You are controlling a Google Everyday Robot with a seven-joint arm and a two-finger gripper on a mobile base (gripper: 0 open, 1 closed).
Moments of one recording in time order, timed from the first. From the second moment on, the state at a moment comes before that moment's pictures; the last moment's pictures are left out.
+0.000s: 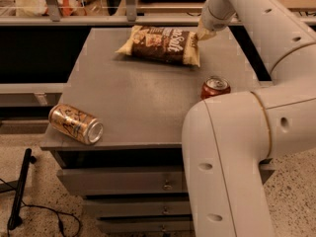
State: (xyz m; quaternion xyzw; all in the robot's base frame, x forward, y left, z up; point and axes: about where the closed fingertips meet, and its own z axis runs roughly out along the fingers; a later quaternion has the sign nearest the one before) arm 0.839 -0.186 0.885 -0.70 0.64 -0.17 0.26
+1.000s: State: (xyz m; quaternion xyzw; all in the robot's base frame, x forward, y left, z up) arm 0.824 -0.183 0.950 -0.58 0.70 -0.13 0.40
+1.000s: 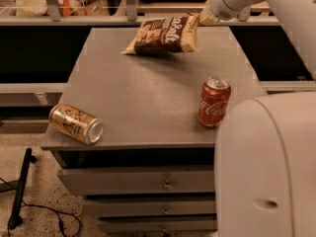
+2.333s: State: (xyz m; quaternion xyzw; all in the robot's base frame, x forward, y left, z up) arm 0.719 -0.180 1.053 -0.51 0.70 -0.13 0.48
